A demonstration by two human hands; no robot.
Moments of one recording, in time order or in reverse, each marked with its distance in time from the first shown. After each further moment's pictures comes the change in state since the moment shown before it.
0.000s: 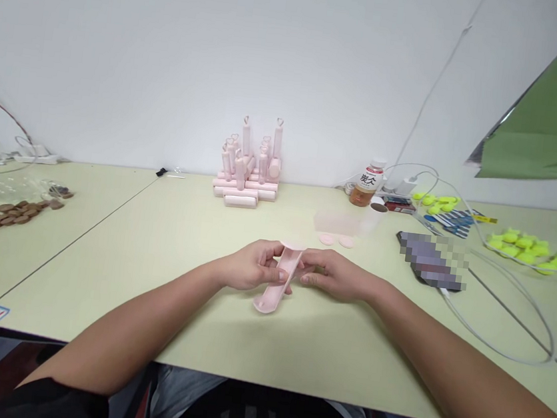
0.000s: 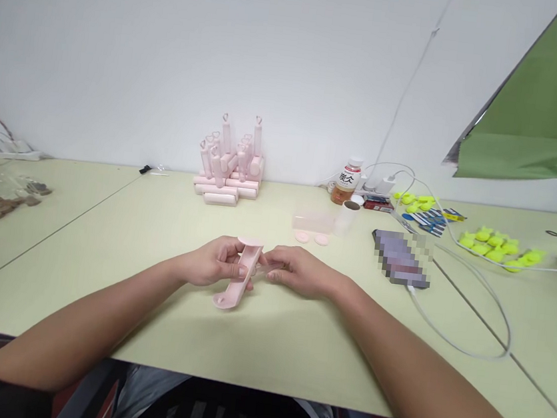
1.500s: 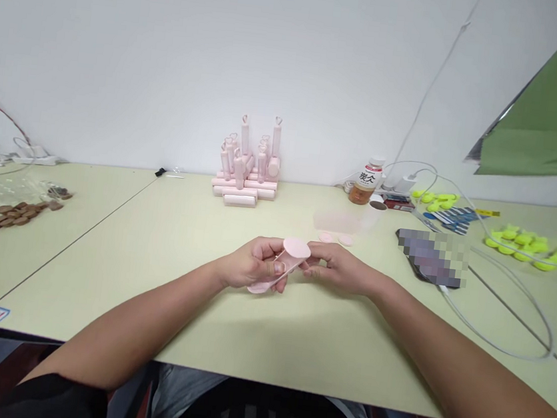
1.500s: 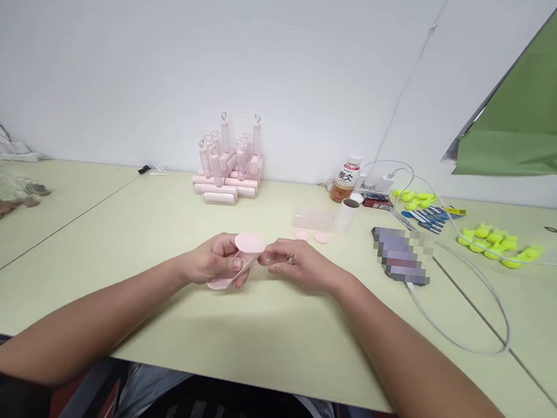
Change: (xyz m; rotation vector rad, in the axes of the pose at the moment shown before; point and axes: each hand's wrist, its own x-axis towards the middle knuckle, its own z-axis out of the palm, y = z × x) left_hand 0.002 0.004 0.003 -0.037 -0.056 0.145; right_hand 0.001 0.001 -0.005 0.094 0.092 -0.046
